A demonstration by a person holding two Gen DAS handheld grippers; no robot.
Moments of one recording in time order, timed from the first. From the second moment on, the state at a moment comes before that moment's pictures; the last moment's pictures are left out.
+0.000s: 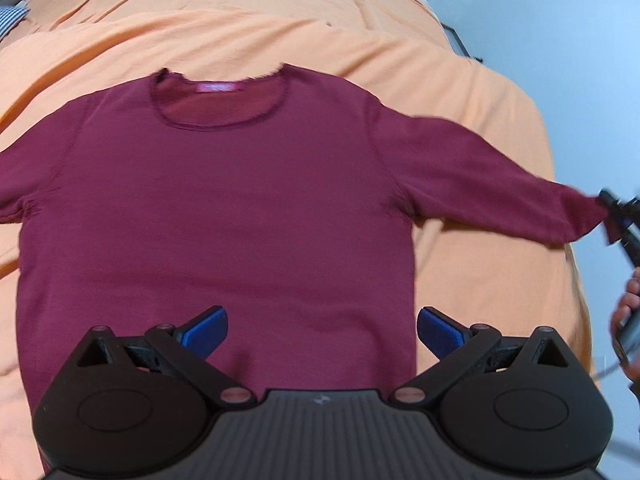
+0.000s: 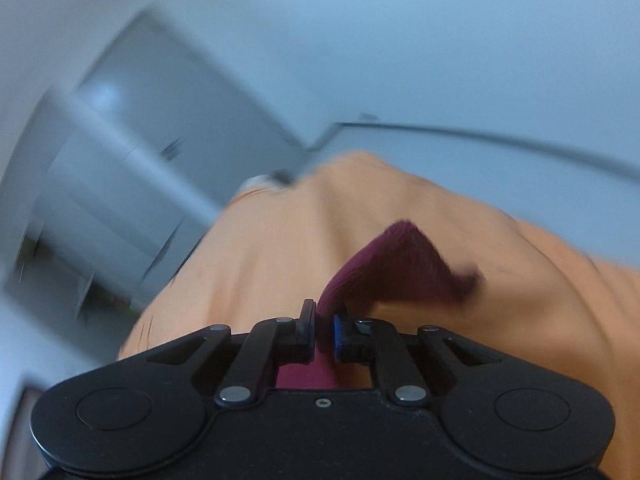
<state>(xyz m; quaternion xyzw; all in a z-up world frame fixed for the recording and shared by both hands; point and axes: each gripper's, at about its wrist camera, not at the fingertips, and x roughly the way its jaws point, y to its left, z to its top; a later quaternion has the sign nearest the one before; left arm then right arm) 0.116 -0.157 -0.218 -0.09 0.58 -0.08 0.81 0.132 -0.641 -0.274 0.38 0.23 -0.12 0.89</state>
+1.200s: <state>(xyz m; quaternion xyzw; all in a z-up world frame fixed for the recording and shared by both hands) 0.226 -0.016 -0.327 -0.19 0.56 -0.17 0.79 0.109 -0.363 -0.235 0.12 0.41 0.14 0.89</state>
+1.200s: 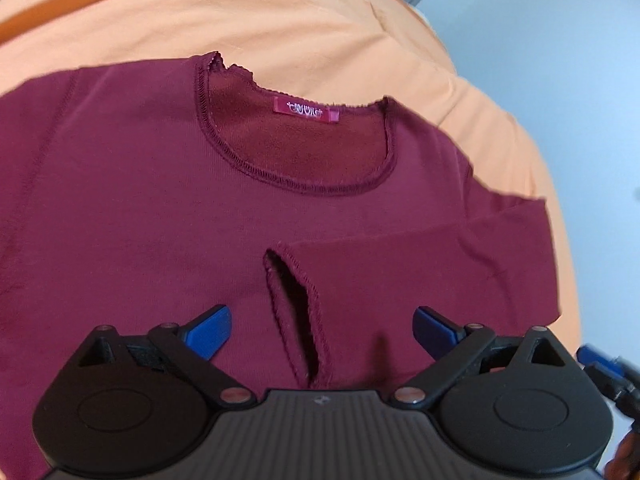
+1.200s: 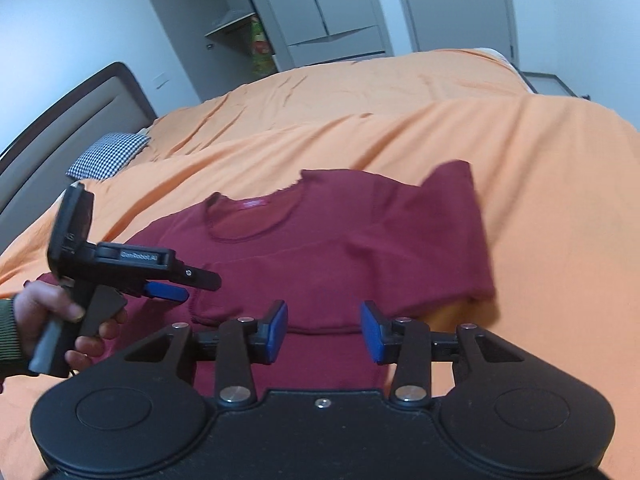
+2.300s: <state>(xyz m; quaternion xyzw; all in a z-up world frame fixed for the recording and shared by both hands) 0.211 0.134 -0.289 -0.20 0.51 0.02 0.84 0.271 -0.397 -0.309 0.27 0.41 0.05 0.87</state>
